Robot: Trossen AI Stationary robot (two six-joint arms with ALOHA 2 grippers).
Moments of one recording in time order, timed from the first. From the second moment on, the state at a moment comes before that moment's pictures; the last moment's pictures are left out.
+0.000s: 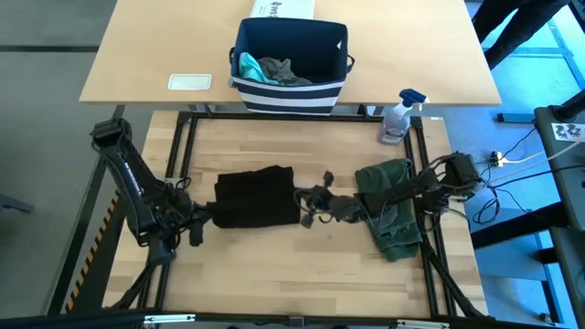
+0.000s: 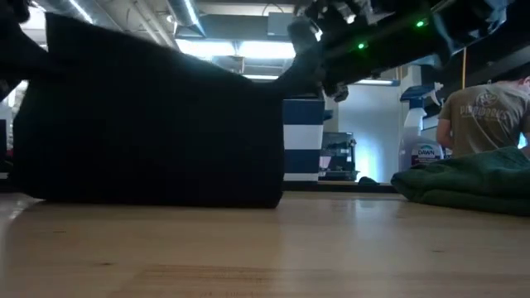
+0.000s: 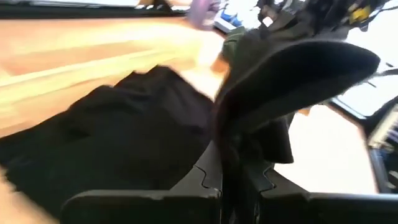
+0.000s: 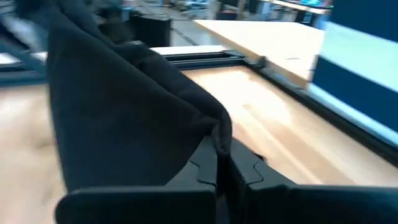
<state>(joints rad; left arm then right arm) -1.13 1.11 0.52 -0.95 -1.25 -2.00 0.24 1.74 0.81 0.65 0.66 0.10</state>
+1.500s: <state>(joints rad) -0.81 1.10 0.30 -0.82 -0.98 -1.94 -0.07 2.05 1.01 0.47 0.35 0.15</state>
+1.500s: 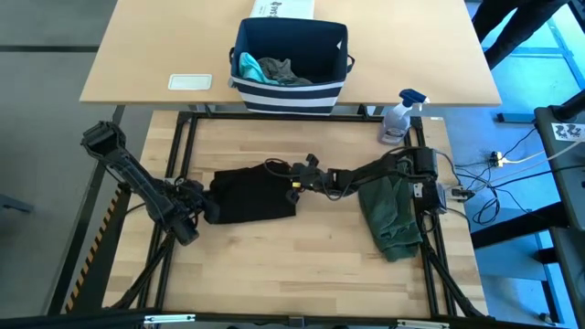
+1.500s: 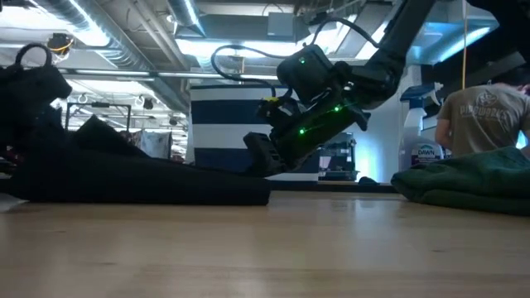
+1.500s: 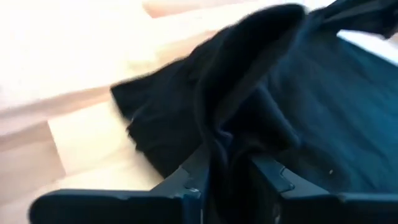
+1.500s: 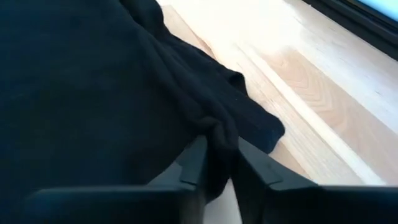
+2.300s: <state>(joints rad) -0.54 1.10 0.51 -1.13 -1.11 -1.79 -0.07 2.02 1.01 0.44 0.42 0.11</state>
